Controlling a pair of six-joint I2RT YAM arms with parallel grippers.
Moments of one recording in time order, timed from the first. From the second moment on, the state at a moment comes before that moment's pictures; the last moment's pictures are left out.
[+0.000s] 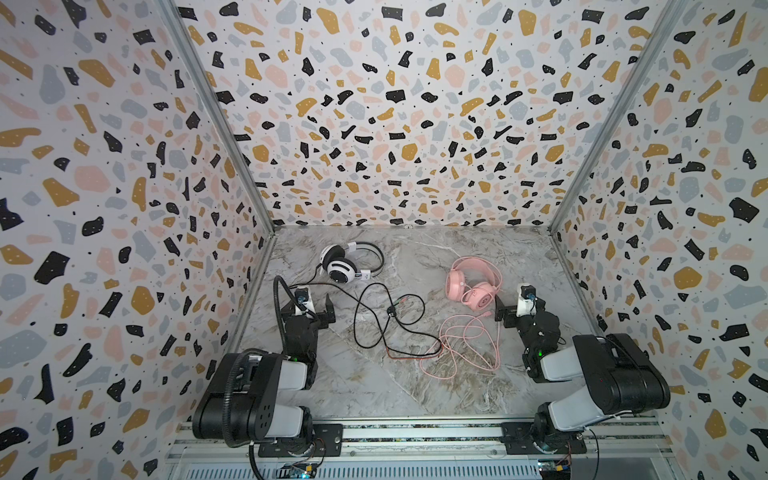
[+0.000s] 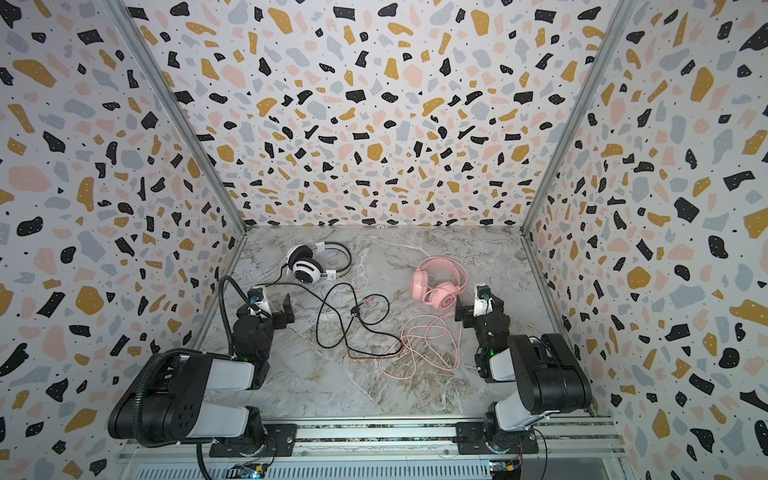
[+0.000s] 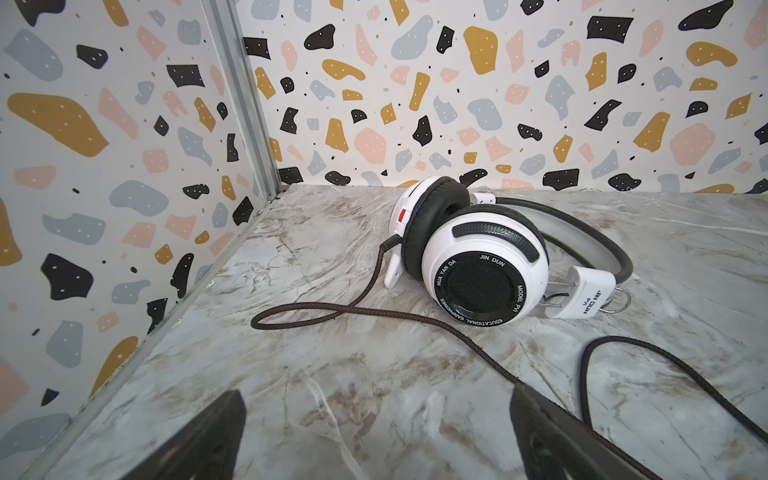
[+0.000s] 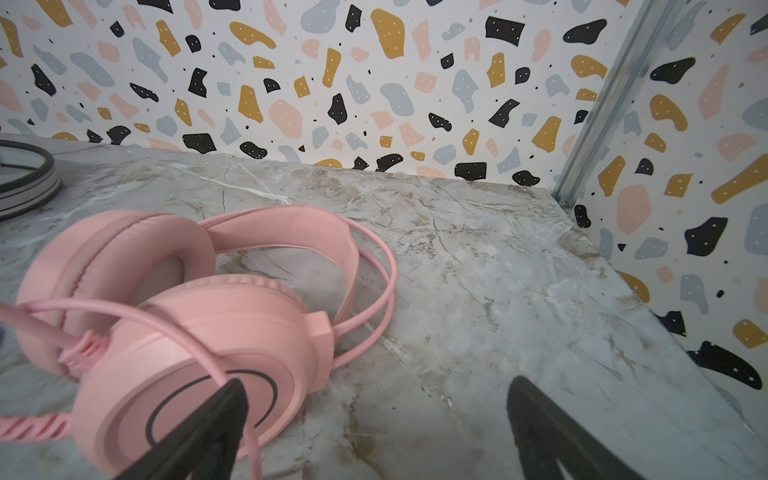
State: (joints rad) left arm -0.03 1.41 0.14 1.11 -0.16 0.02; right arm 0.08 1.53 0.18 1.19 -0.02 -0.09
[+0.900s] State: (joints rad) left arm -0.03 1.41 0.14 1.11 -0.16 0.02; right arm 0.07 1.53 0.17 1.20 -0.03 -0.10
